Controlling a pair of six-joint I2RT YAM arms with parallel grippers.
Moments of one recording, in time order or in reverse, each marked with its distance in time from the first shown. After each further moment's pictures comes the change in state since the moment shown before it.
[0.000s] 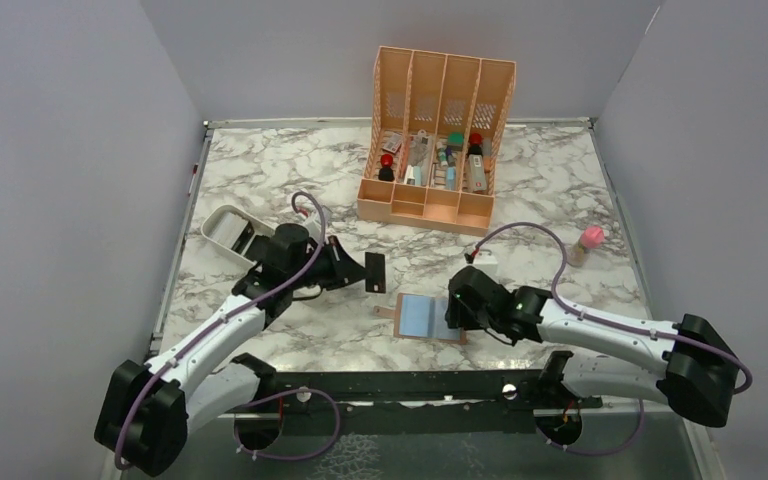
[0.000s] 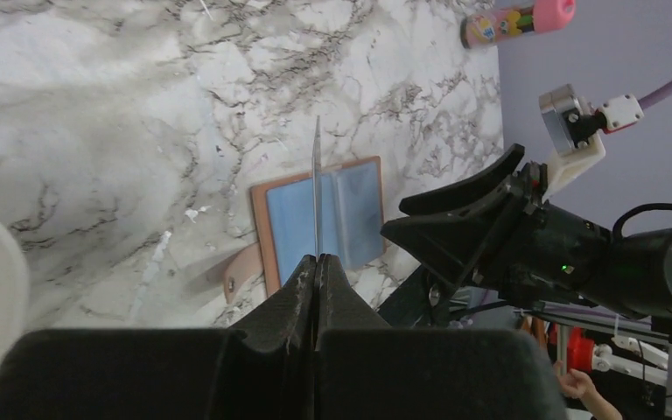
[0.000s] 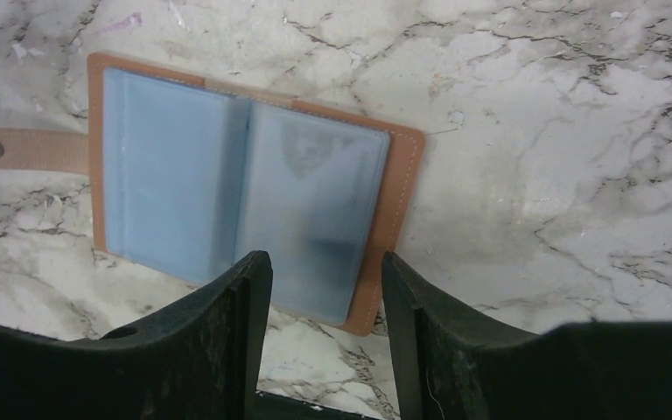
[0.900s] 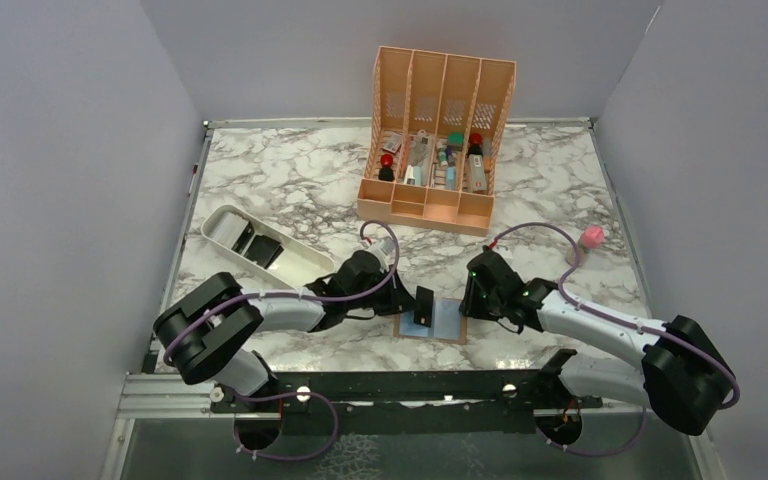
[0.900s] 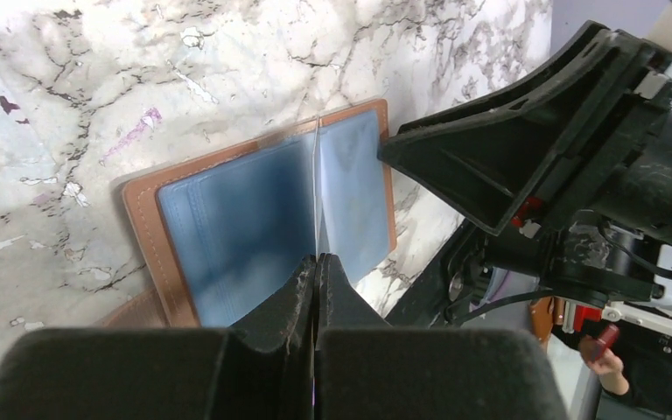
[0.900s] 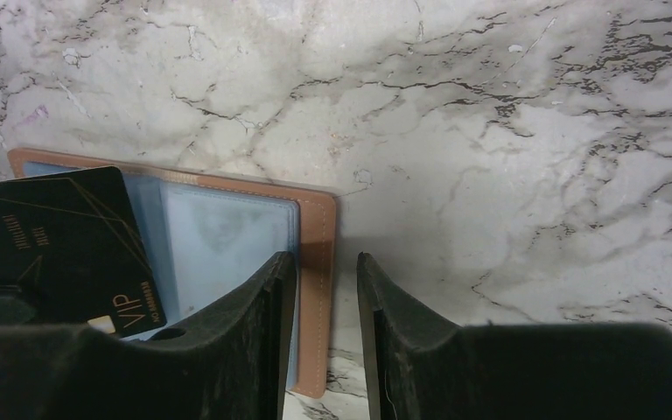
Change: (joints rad) left arm -0.446 0.479 -0.032 0.496 -0.220 -0.209; right arm -0.257 0.061 -0.068 0.113 -0.131 -0.060
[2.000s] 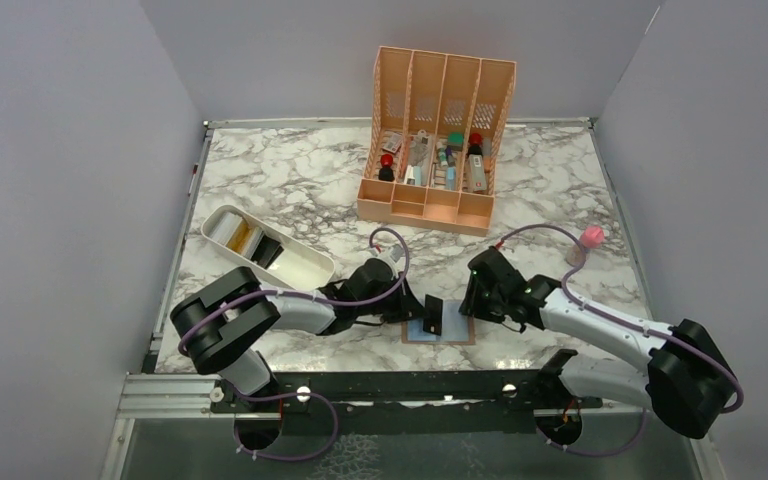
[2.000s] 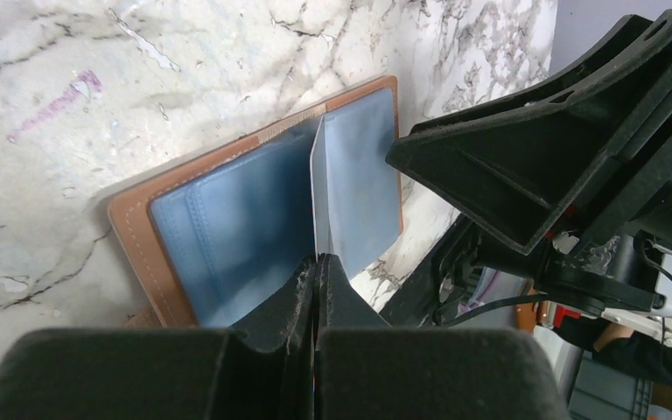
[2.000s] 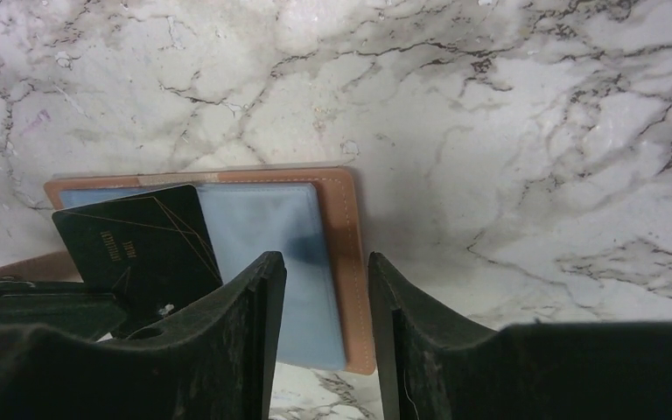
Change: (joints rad) left arm -0.072 0.103 0.021 0.061 -0.035 -0.088; right arm 0.000 -0.014 0.035 -0.091 -0.002 0.092
